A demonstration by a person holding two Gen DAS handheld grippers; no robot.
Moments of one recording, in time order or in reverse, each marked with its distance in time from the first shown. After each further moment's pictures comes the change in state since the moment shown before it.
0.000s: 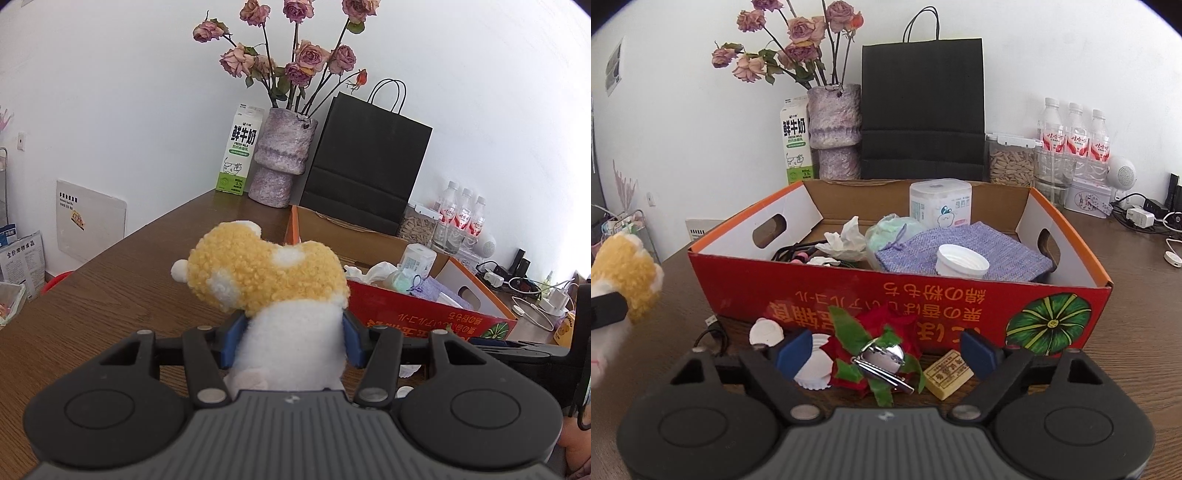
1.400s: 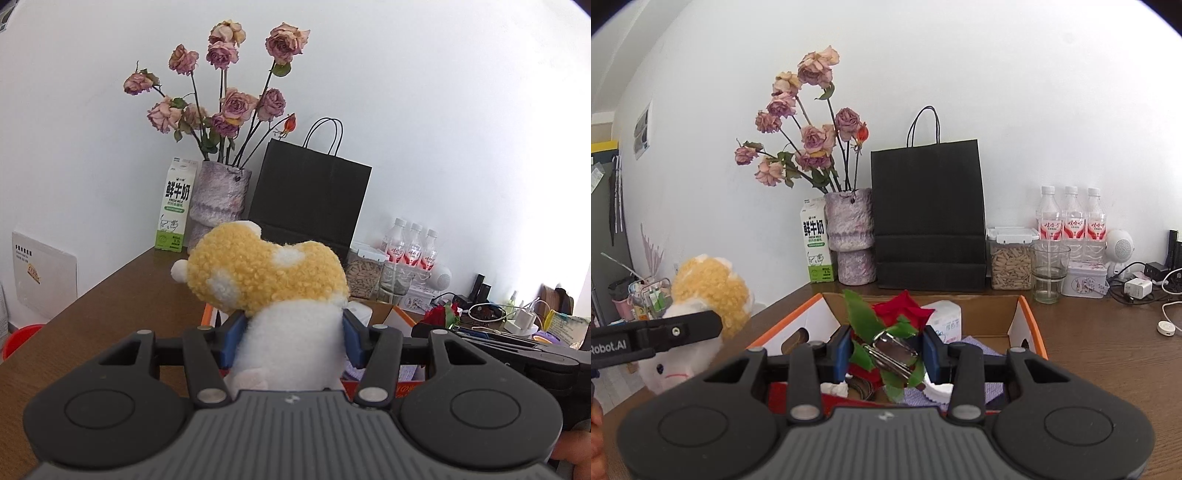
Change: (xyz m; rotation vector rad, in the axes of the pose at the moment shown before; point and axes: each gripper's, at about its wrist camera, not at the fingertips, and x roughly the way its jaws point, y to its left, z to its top) left arm 0.011 -0.071 0.052 0.078 -0.125 -0.125; right arm -0.073 -0.031 0.054 0.019 -0.276 0.084
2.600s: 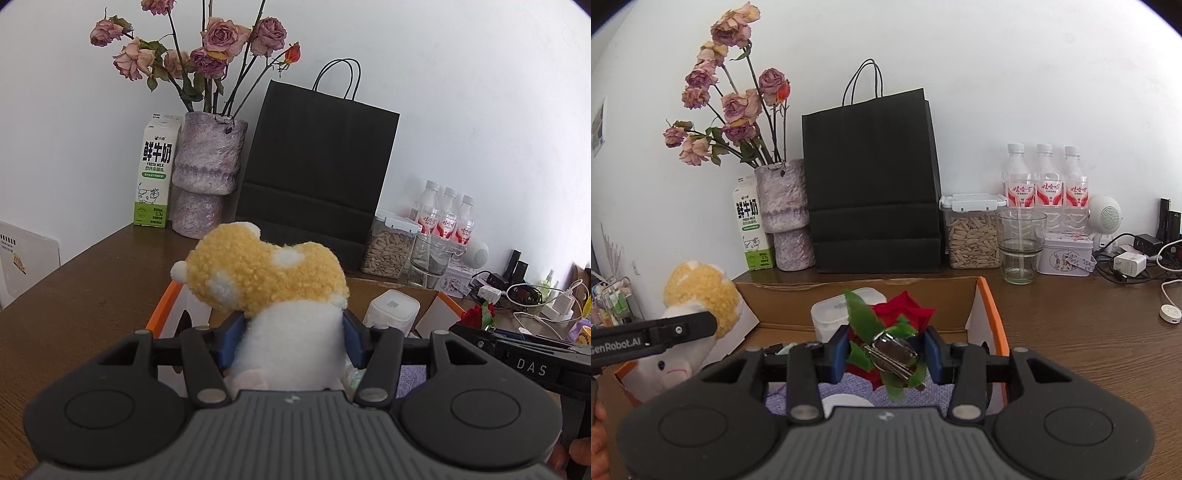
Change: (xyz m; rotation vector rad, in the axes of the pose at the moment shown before) left arm 0.140 0.003 -0.018 0.025 0.098 0.040; right arm 0.104 -0.069 -0.015 0.049 0.075 -0.087
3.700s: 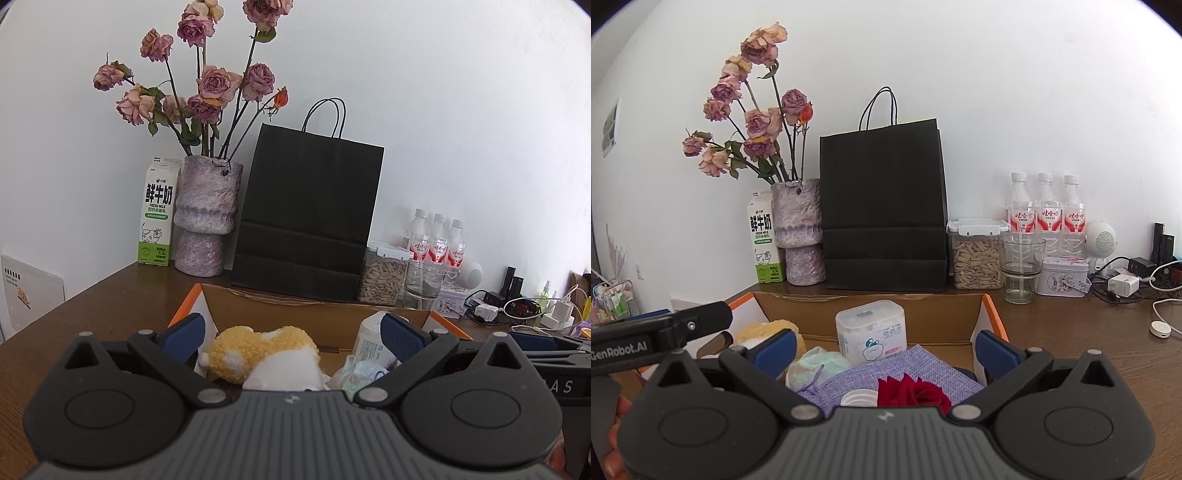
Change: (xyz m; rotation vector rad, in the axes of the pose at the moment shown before) left arm -0.028 -0.007 -0.013 0.041 -0.154 0.010; right arm -0.033 0.021 -0.008 -0.044 -0.085 -0.013
